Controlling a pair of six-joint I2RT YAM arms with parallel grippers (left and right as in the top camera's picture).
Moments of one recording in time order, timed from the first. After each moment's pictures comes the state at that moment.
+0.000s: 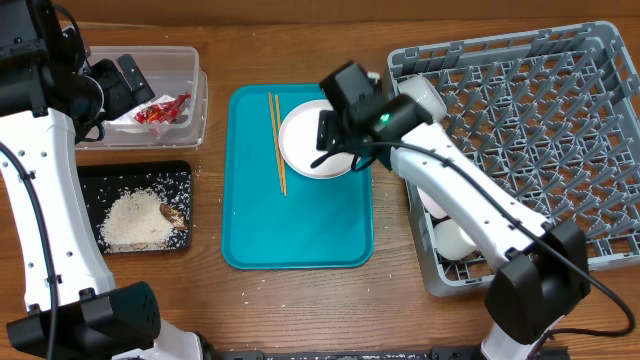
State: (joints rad) left arm 0.27 1.73 2.02 -1.37 0.09 -0.30; right arm 0.61 1.87 1.63 -0.89 0.11 0.71
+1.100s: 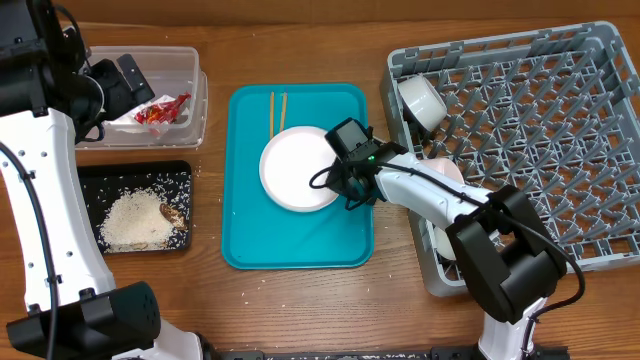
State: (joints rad) left arm 0.27 1.73 2.02 -1.37 0.09 -0.30; right arm 0.61 1.98 1.27 -0.54 -0.04 1.01
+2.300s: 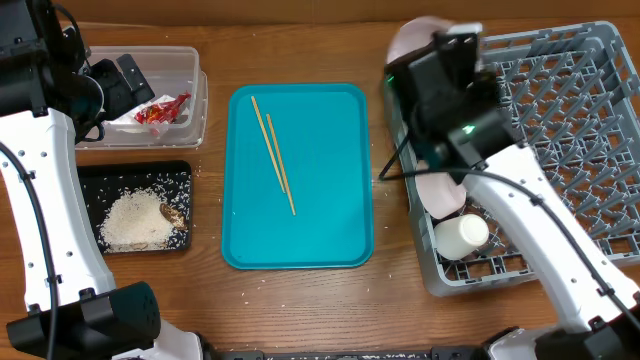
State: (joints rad) left arm 0.27 1.73 2.02 -1.36 0.09 -0.30; right arm 0.47 1.59 1.60 -0.91 1.01 0.22
